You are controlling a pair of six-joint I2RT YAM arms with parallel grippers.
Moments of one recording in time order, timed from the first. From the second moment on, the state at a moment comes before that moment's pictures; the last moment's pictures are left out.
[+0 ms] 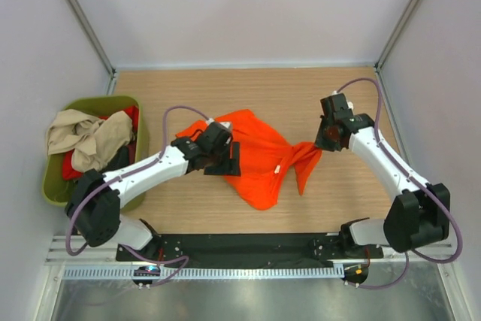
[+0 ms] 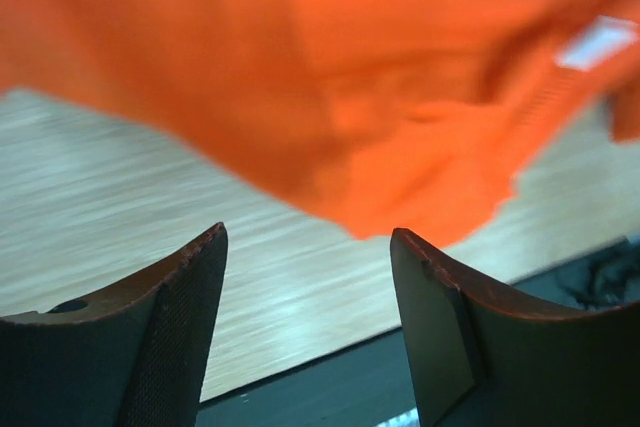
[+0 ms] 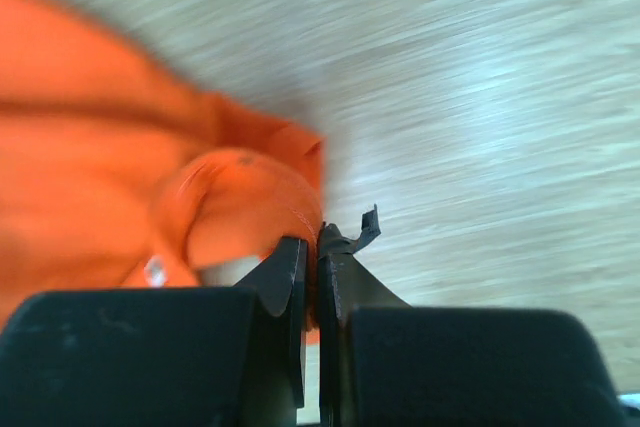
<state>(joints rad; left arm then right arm) -0.79 1.45 1.01 -0.55 0.03 -0.65 0.28 1.31 1.05 -0.78 0.15 0.53</state>
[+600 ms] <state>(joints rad) -0.46 1.46 0.88 -0.49 0.01 -0.71 0.35 1.38 1.16 -0.80 0.17 0.62</state>
